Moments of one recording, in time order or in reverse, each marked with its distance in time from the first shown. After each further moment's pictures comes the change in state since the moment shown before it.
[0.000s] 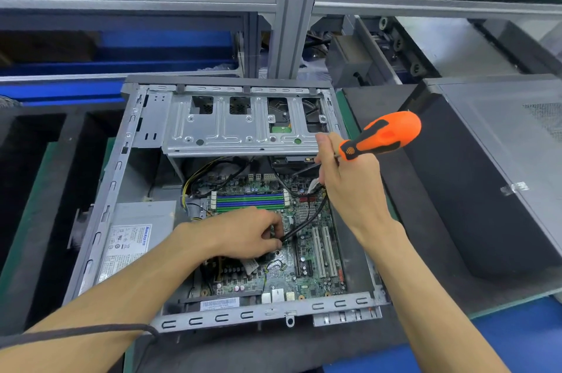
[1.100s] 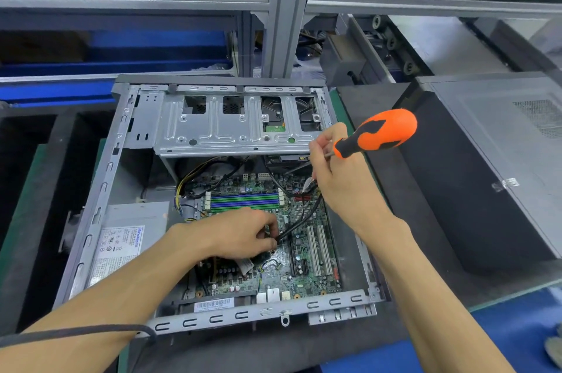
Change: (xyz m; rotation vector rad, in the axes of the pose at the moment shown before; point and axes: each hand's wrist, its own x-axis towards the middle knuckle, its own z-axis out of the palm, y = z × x) left_hand 0.001 0.001 0.000 -0.003 0.000 -0.003; right_hand 0.001 -0.004 -0.007 0.058 -0.137 0.036
